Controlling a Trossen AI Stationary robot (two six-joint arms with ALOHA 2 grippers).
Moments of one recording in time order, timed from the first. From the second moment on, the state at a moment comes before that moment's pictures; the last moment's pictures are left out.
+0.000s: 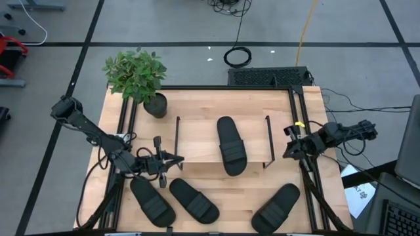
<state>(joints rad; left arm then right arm) -0.63 1.12 0.58 0.53 -0.77 0.45 0.27 0.05 0.13 0.24 -0.24 -0.19</state>
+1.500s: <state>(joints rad) -0.46 1.85 1.47 -0.05 -0.95 0.41 0.27 0.05 0.12 0.19 -0.10 -0.21</state>
